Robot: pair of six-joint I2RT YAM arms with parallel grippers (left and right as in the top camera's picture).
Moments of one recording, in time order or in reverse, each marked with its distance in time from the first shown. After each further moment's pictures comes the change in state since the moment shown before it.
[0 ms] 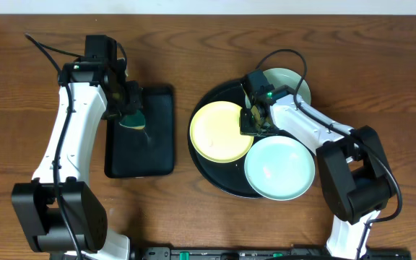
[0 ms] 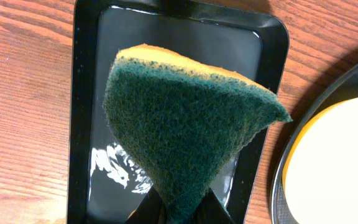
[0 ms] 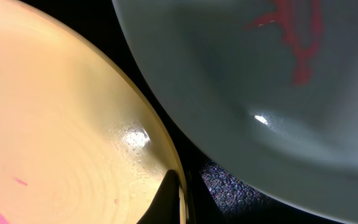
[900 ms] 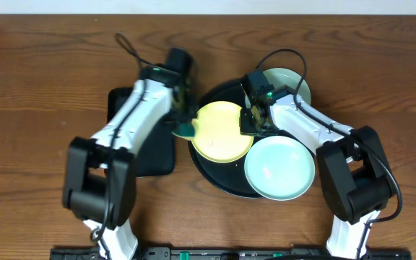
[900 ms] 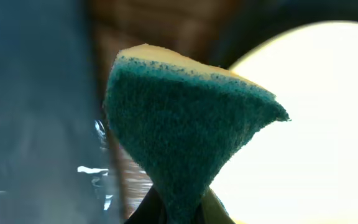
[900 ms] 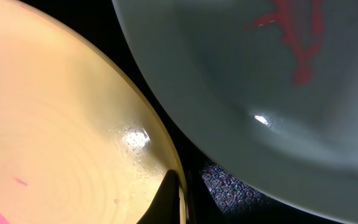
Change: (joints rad) left arm -0.366 0.213 -0.013 0.114 0.005 -0.194; right arm 0.000 0.000 0.000 0.000 0.000 0.000
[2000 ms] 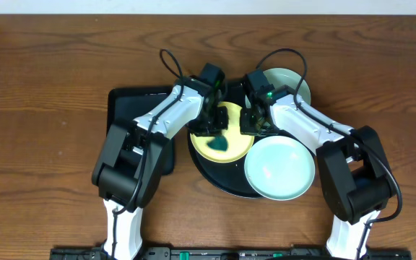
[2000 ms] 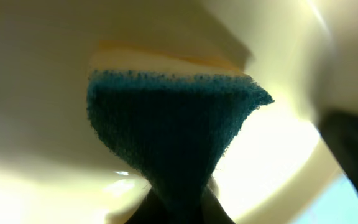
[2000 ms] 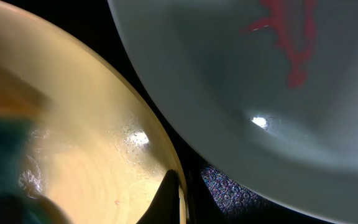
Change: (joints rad) left arm -0.120 0.176 0.010 0.121 0.283 -0.073; right arm 0.000 0.000 0.000 0.003 0.005 0.000
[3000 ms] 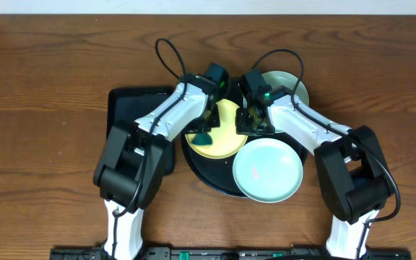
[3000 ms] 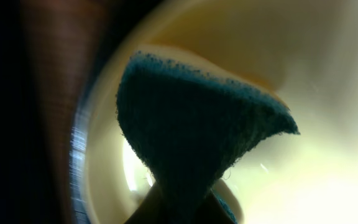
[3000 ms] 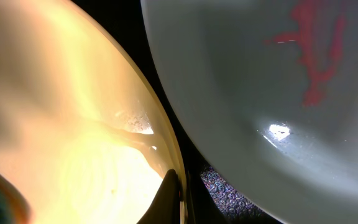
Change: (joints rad) left arm -0.013 -0.005 0.059 -0.134 -0.430 -0.155; right arm 0.010 0.005 0.004 0.024 -0.039 0.003
